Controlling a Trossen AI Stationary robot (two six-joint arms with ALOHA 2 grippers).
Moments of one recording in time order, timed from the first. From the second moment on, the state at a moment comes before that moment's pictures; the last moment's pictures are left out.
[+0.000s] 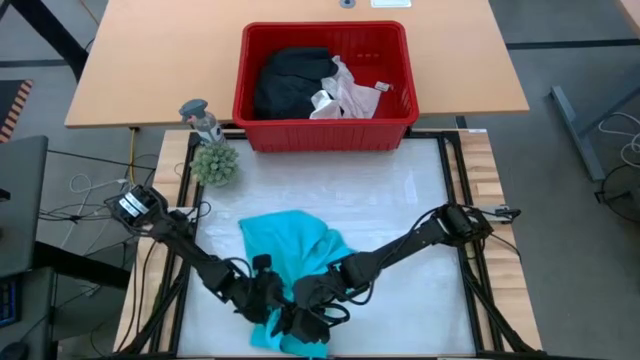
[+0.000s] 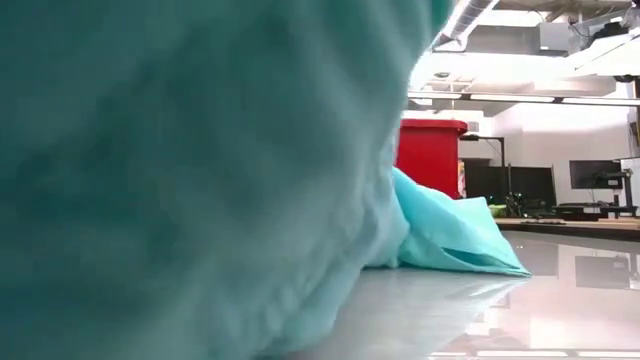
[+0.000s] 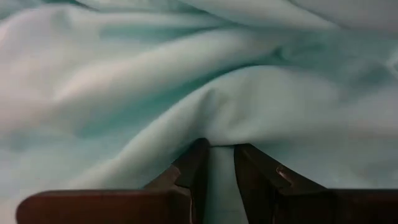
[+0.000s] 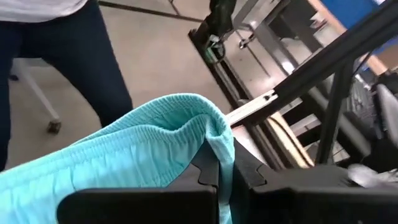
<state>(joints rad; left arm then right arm) -0.66 1.74 0.81 -0.10 -0.45 -0.62 0.43 2.19 1.93 -0.13 -0.22 -0.73</state>
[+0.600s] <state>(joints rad) -0.66 1.43 0.81 -0.44 -0.41 -0.60 0.38 2.17 1.92 -0.30 -0.16 -0.70</state>
